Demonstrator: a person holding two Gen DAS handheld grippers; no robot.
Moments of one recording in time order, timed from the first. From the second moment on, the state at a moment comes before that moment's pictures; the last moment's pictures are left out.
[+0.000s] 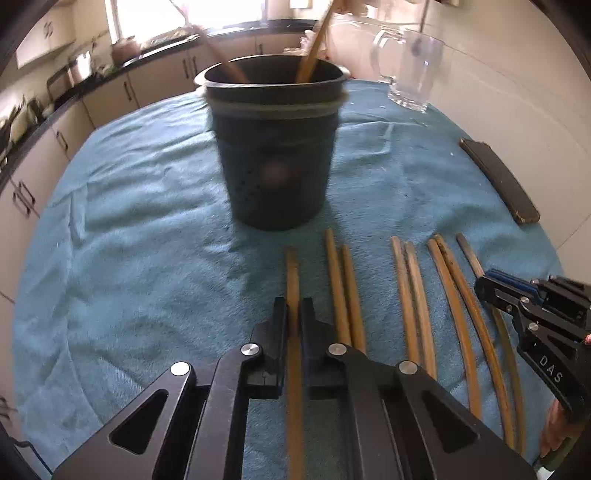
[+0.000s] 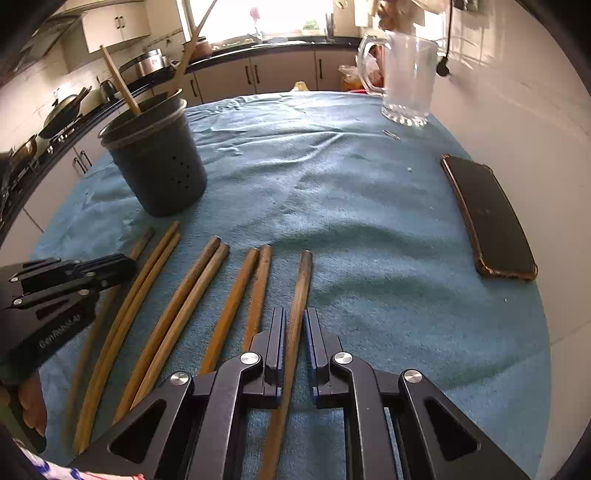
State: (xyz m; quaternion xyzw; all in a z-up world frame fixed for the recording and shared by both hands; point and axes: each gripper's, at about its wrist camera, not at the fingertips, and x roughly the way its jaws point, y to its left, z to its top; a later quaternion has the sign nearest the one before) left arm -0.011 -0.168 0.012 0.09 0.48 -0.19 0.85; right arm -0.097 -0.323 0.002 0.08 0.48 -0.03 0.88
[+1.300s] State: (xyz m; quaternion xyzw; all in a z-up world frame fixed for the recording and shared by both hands) left arm -0.005 -0.144 0.016 0.09 0.54 -0.18 0.82; right arm -0.113 -0.350 0.006 0.08 0.55 -0.06 0.83
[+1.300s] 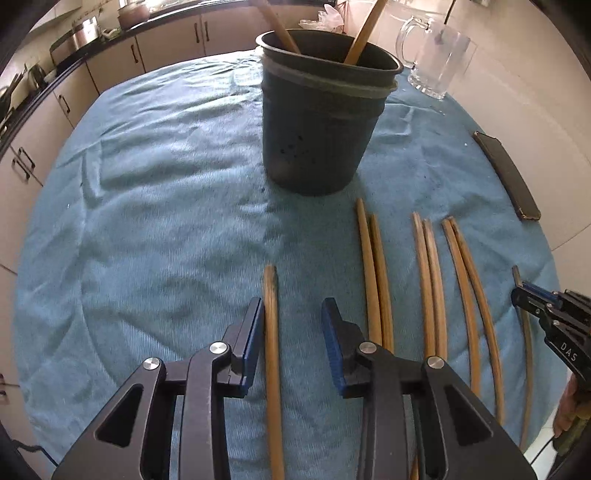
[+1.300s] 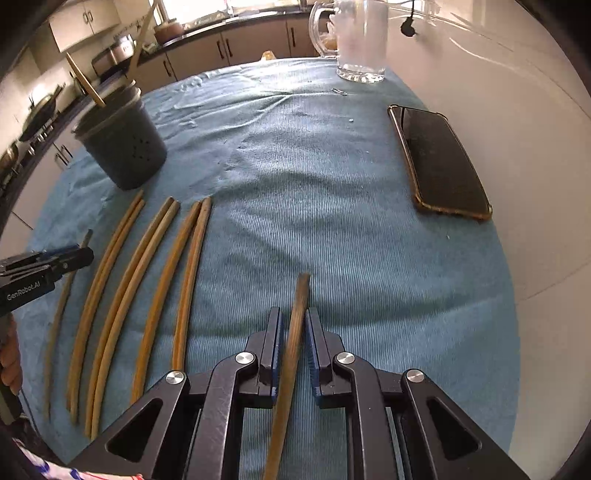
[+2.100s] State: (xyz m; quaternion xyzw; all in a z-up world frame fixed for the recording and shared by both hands) left arm -0.125 -0.083 0.135 0.03 0.34 -0.20 0.92; right arm -0.204 -0.330 0.116 0.13 0.33 -0.04 0.93
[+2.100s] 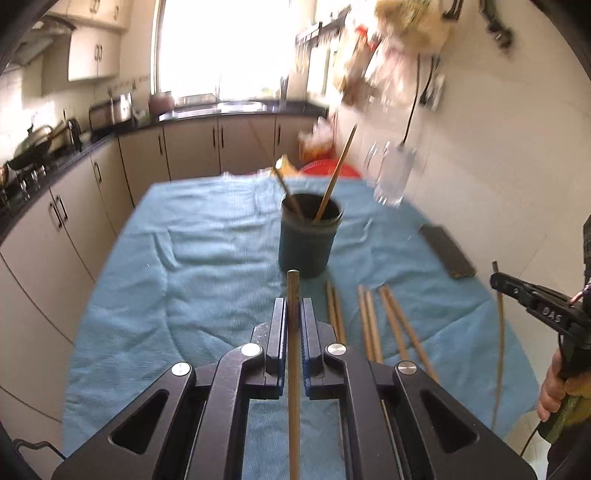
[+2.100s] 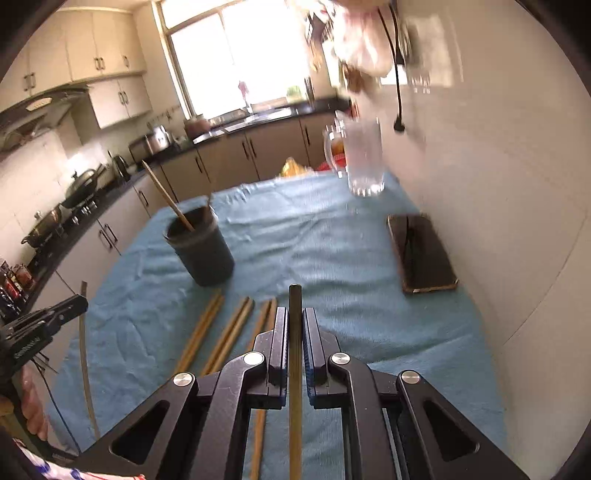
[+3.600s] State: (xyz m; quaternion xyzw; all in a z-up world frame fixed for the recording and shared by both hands) left arm 0.004 -0.107 0.281 -0.08 0.17 -0.19 0.96; right arm -0.038 -0.291 0.253 0.17 0.10 -0.01 0.98
